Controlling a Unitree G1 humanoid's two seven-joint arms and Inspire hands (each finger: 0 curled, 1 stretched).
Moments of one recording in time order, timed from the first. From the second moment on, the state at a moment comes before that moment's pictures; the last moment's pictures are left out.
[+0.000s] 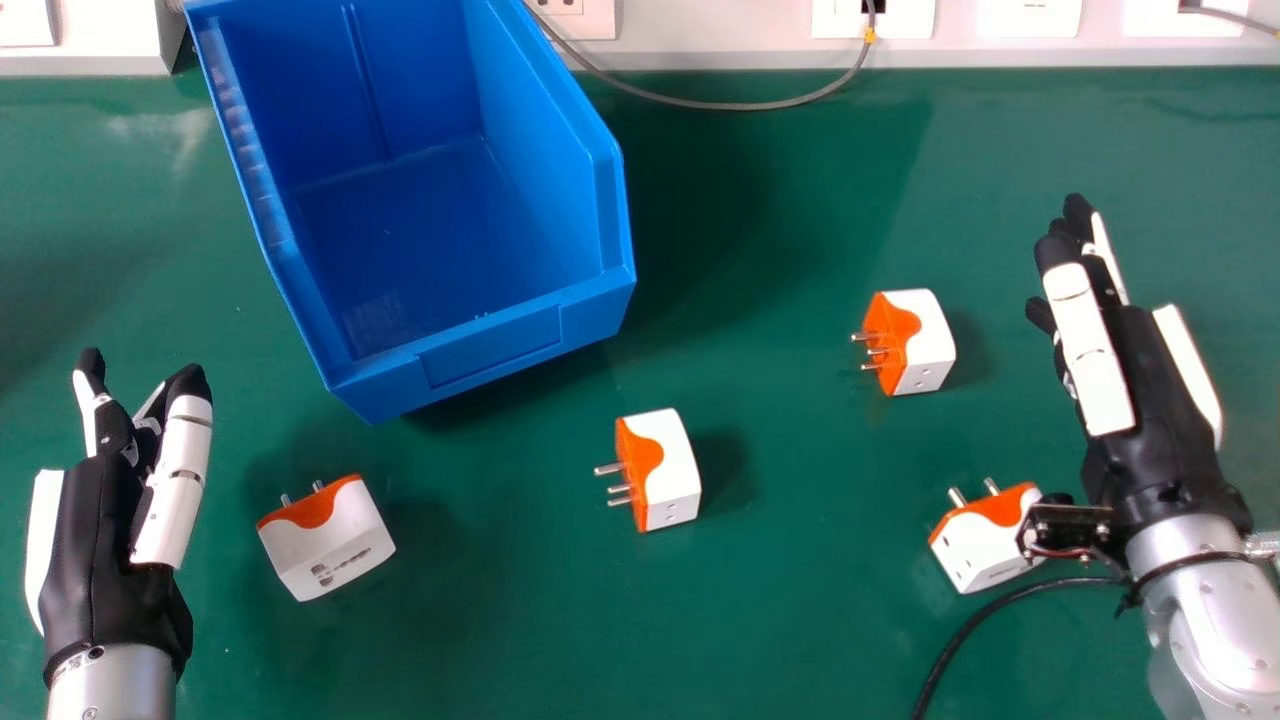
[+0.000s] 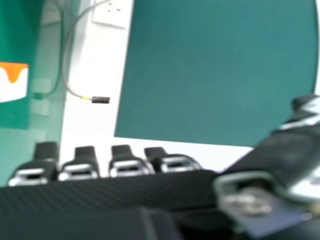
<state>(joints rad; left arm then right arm) 0.21 0.14 0.34 -0.02 -0.12 -0.03 -0.02 -0.06 -0.21 -0.15 0.23 0.04 -0.17 0.13</state>
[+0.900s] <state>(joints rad) 0.22 0.16 0.34 -0.03 -0.10 -0.02 0.00 -0.06 -0.21 -0.15 0.23 0.00 -0.20 0.12</state>
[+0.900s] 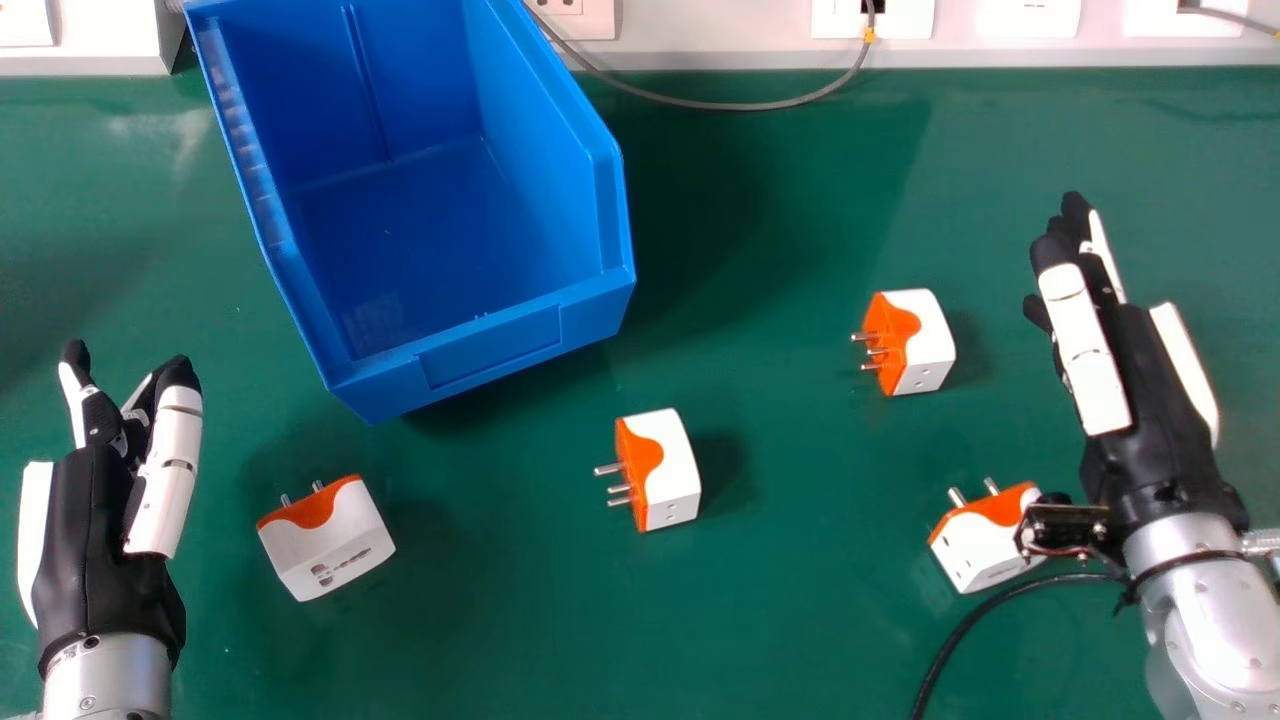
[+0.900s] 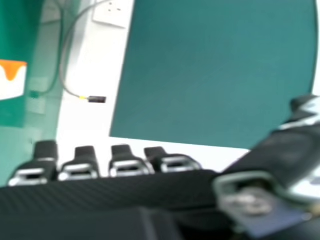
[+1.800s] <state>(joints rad) 0.20 0.13 0.32 -0.01 -0.09 -0.03 0.04 -0.03 -0.25 -0.14 0.13 -0.09 -0.07 0.09</state>
